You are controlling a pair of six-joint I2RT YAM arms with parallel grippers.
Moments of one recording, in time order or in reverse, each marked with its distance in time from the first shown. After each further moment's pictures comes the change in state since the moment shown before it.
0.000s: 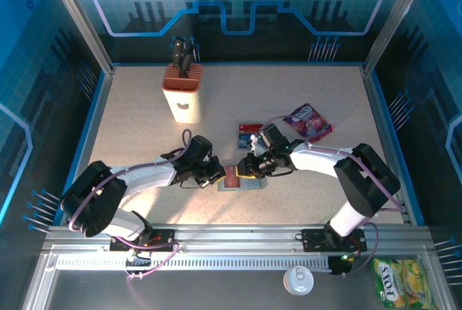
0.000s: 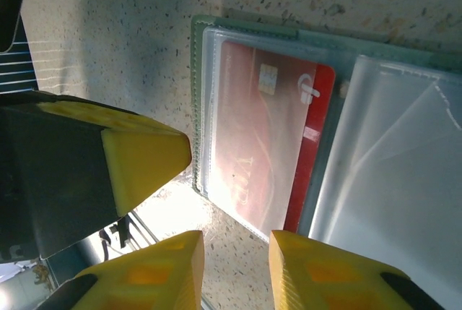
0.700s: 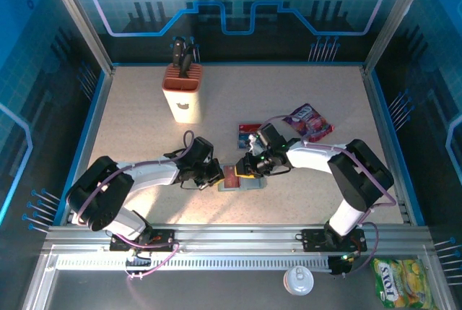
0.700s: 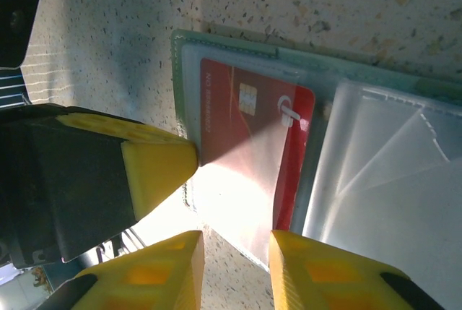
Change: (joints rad) left arm 0.006 0.056 0.000 -0.013 -0.003 0.030; right arm 0.001 0.057 0.030 0.000 0.005 0.000
